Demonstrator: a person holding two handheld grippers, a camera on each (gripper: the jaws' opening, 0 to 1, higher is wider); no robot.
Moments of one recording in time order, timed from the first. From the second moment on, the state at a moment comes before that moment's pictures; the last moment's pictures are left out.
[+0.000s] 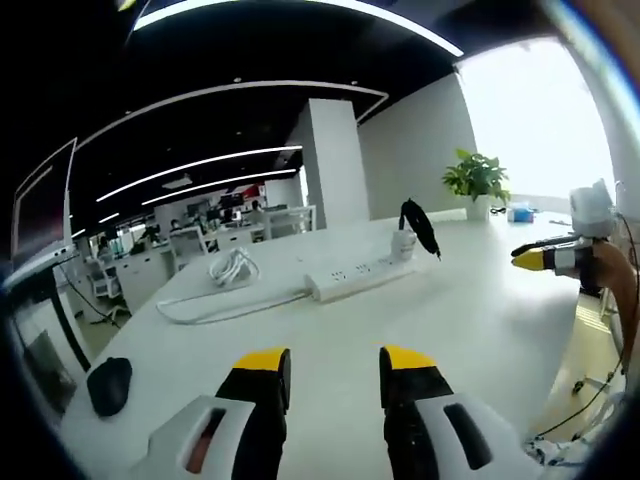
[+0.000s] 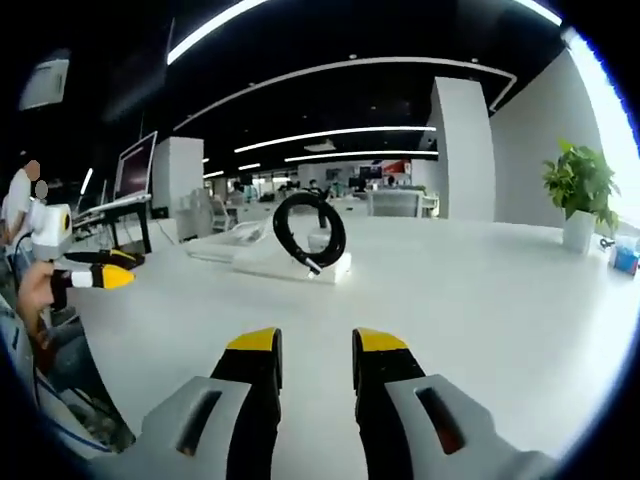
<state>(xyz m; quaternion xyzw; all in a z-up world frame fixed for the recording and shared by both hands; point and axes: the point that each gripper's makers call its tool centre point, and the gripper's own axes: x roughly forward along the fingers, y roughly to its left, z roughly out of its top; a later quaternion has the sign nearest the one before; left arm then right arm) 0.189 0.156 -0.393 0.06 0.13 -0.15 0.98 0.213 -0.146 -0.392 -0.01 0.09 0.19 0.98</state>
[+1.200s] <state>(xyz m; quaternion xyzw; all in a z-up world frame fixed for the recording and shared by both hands) 0.159 0.161 -0.403 0.04 0.12 -0.10 0.99 0.205 -0.177 -0.400 -0.03 0.11 0.13 0.99</state>
